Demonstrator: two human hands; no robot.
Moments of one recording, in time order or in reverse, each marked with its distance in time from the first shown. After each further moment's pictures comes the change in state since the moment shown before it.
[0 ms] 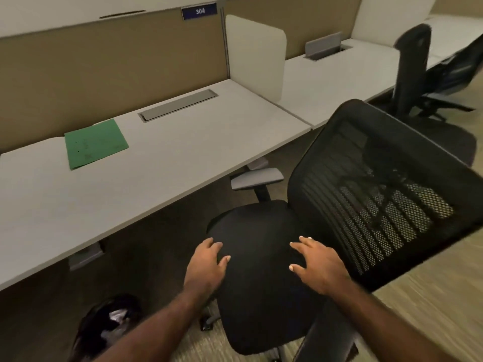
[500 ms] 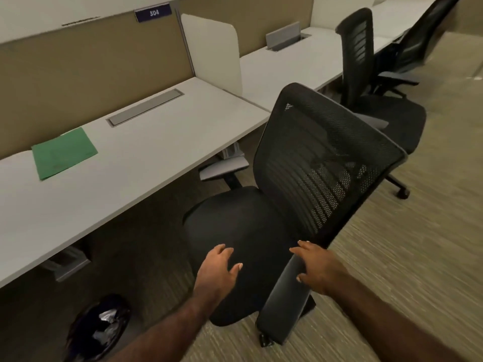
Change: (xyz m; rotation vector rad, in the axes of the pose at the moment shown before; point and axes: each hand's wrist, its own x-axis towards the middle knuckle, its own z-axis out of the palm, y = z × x) left_hand -0.088 0.090 0.060 0.067 -0.120 0.132; right_hand -0.100 0.095 0.015 0.013 -0.117 0.061
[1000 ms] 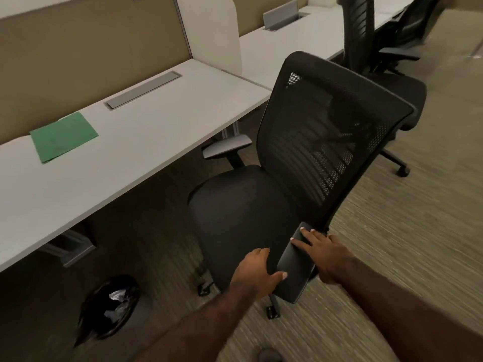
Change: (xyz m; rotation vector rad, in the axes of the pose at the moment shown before) left_hand -0.058 0.017 0.063 -0.023 -0.303 0.086; right_hand -0.030 -0.004 0.058 -0.362 -0.146 -0.101
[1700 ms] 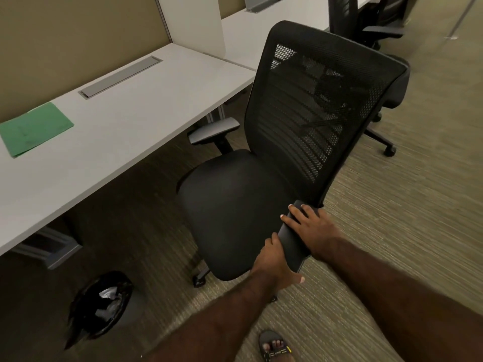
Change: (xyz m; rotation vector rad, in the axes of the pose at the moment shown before) left_hand 0.001 0.025 0.051 -0.082 -0.139 0.025; right_hand 0.018 -0.021 0.031 -0.197 0.187 0.056
